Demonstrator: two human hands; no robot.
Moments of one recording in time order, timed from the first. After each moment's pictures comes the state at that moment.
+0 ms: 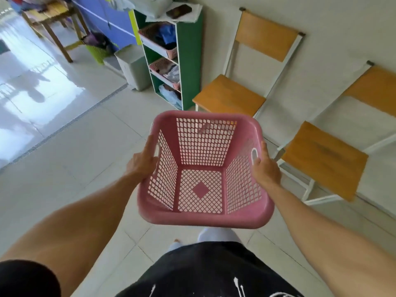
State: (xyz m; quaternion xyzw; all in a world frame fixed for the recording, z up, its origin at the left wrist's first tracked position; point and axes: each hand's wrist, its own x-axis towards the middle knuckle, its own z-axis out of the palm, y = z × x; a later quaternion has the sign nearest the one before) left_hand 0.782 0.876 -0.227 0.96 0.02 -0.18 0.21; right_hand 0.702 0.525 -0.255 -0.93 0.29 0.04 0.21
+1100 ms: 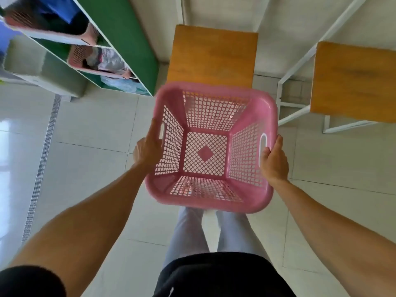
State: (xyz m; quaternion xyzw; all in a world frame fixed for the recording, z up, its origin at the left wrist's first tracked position) left_hand 1.145 0.818 -0.355 0.94 -0.19 -0.24 0.14; right_hand 0.881 0.577 -0.388 -0.75 0.60 0.05 0.27
